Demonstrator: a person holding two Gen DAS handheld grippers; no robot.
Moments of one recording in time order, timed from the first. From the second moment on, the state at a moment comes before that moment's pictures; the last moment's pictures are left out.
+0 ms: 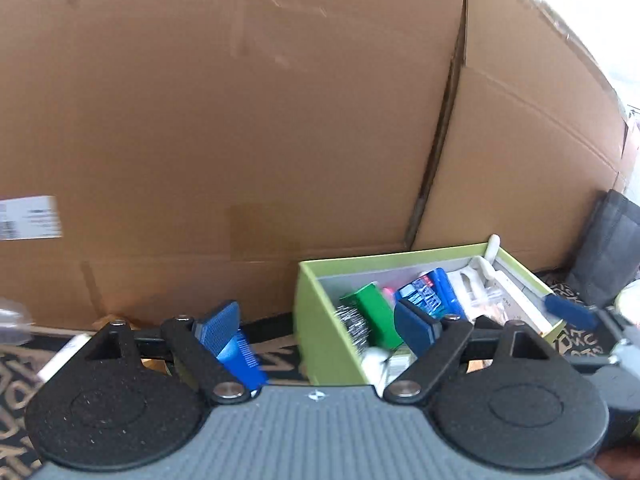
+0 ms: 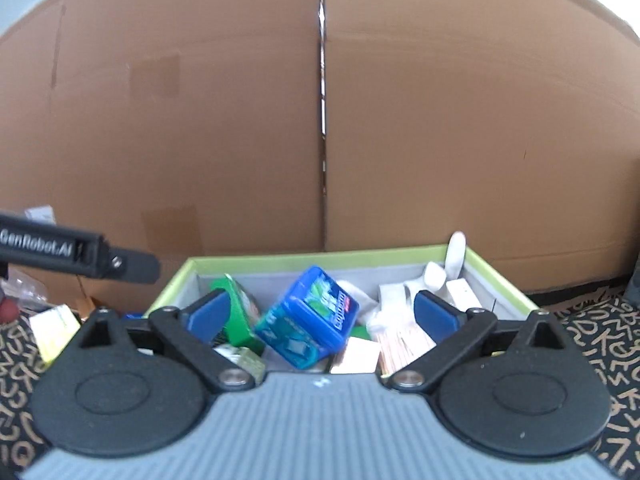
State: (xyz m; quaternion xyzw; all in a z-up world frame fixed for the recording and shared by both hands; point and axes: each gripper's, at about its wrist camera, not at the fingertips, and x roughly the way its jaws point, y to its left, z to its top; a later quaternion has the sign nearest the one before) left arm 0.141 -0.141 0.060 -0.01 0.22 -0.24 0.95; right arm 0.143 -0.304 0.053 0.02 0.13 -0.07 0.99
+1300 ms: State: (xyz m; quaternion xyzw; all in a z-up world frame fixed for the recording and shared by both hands) left arm 0.185 0.027 -0.015 -0.06 0.32 0.06 0.94; right arm 0.081 -0.159 0.000 0.02 0.26 0.08 0.96
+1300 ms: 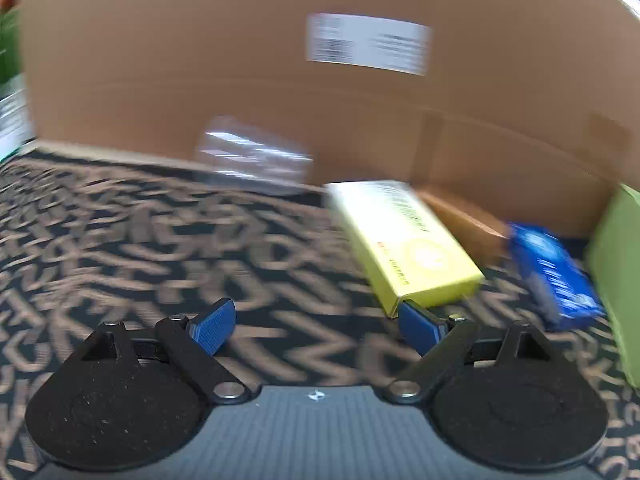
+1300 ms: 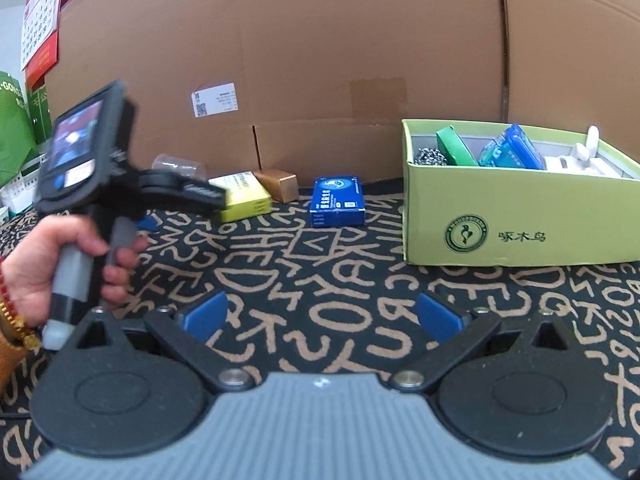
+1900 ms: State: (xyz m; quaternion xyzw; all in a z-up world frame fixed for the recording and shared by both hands) left arm 0.229 0.000 -0.013 -0.03 0.34 -0.02 0.94; right arm 0.129 -0.130 0.007 0.00 0.25 0.08 0.96
